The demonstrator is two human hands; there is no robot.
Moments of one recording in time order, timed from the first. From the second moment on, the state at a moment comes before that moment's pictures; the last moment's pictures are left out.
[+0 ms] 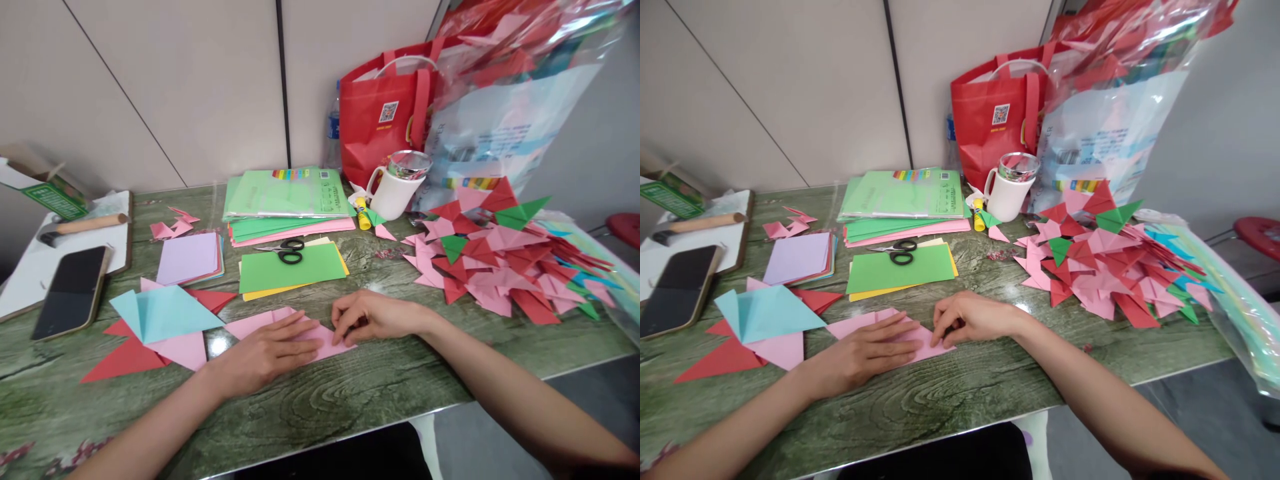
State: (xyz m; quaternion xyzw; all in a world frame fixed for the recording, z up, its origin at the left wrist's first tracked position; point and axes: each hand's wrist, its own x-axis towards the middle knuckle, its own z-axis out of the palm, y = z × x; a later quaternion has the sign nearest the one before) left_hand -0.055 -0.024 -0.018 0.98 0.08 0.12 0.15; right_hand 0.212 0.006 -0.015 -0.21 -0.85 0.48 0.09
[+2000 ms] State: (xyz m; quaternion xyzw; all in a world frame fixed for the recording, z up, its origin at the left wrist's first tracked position) left_hand -0.055 -0.024 -0.018 0.98 0.09 0.13 0.15; right_hand 0.215 0.007 -0.010 -0.22 -0.85 0.47 0.07
